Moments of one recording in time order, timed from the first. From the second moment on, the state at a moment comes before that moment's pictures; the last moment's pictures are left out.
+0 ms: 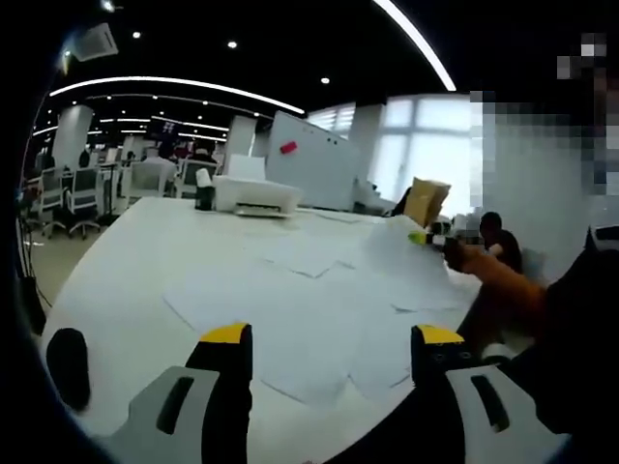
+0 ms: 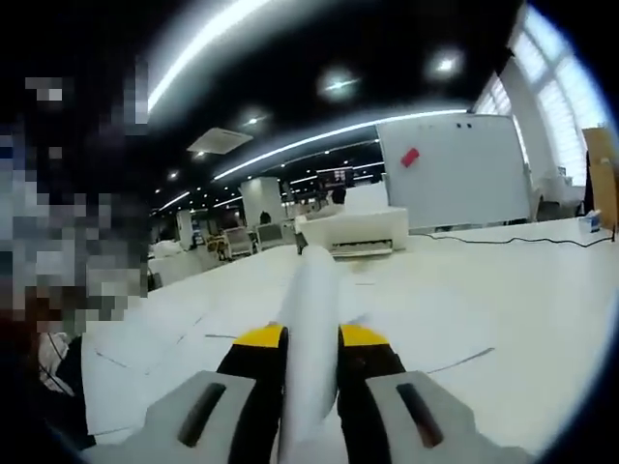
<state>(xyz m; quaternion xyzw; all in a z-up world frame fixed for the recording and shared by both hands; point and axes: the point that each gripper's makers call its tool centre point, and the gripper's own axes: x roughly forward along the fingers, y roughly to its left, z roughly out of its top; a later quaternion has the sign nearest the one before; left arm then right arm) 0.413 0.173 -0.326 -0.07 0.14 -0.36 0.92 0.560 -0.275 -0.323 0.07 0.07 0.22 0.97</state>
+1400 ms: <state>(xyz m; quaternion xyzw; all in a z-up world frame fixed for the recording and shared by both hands) 0.441 0.140 -0.319 -0.09 0.09 -0.41 0.90 0.505 -0.230 -0.230 0.00 0.01 0.29 0.96</state>
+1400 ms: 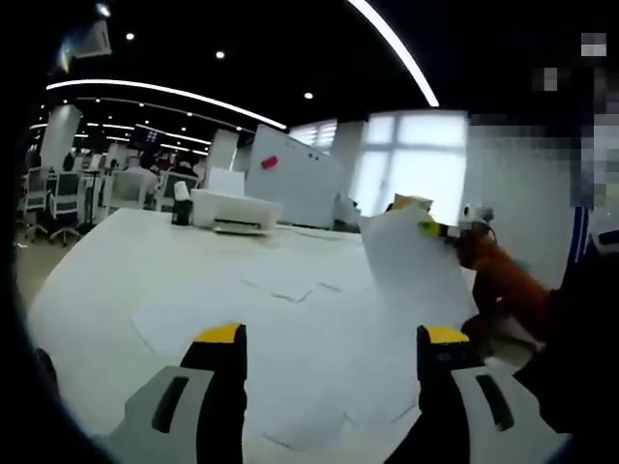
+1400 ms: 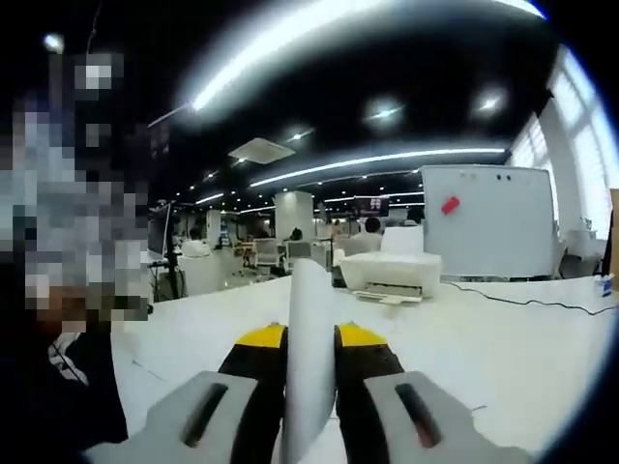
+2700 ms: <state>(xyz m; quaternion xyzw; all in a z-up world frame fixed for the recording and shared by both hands) 0.473 0.109 -0.306 -0.14 0.02 -0.46 0.88 0.487 -0.178 -0.161 -0.05 -0.03 0.35 0.94</state>
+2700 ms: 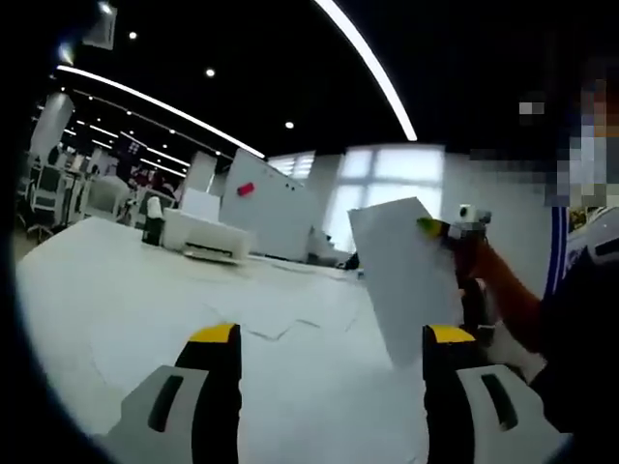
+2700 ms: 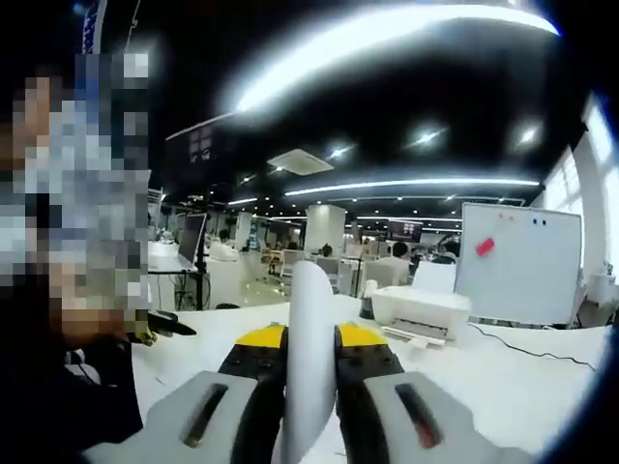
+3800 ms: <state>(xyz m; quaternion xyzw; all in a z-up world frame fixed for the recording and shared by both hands) 0.501 0.068 -0.320 -0.10 -0.06 -0.51 0.85 0.470 -0.151 -0.119 -0.05 -0.06 0.38 0.92</state>
